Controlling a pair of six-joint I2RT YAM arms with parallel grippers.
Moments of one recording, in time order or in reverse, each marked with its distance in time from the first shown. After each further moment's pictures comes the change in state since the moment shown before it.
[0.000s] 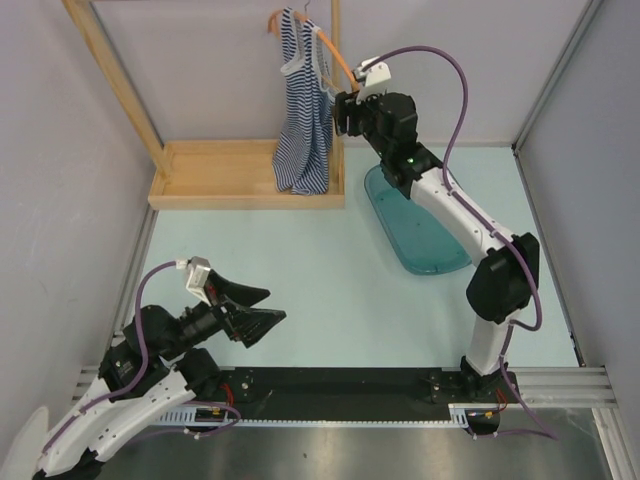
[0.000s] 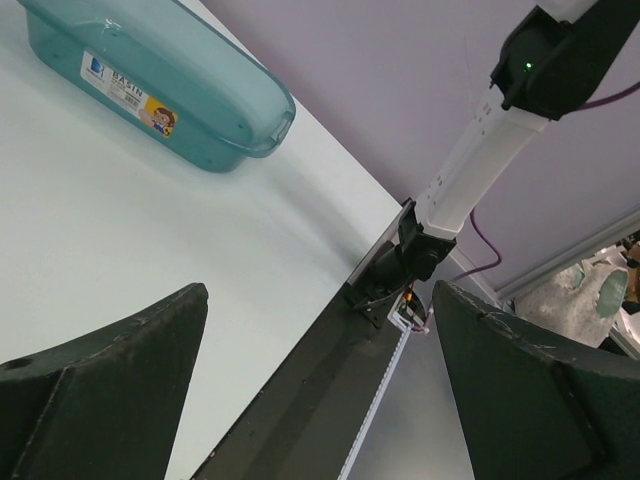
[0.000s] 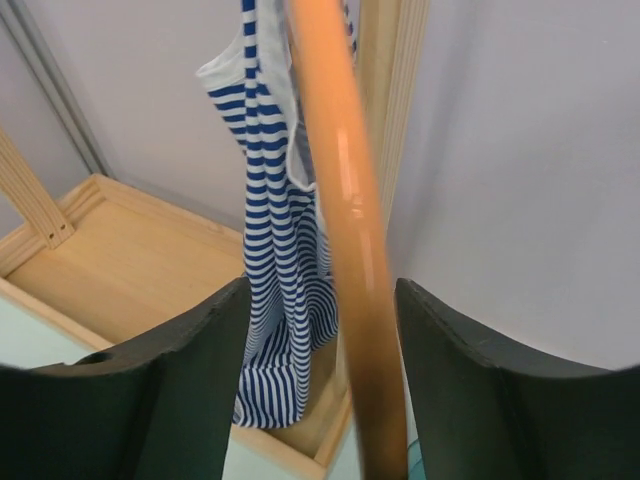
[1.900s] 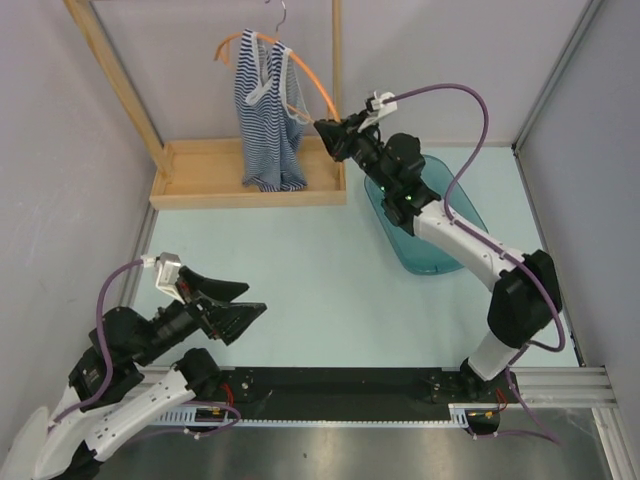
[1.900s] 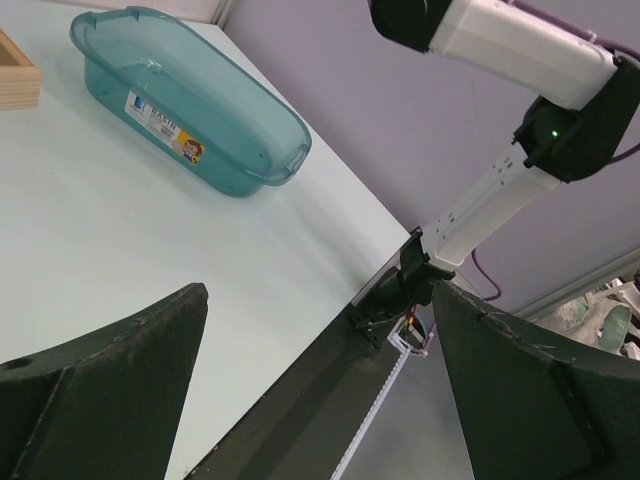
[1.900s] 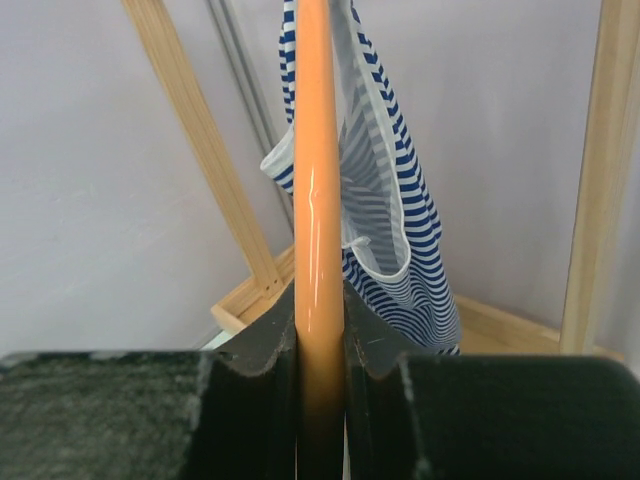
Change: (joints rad) left arm 0.000 0.020 0.191 -0.164 -0.081 0.008; right arm 0.082 -0.124 -0.294 0.426 -0.148 0.293
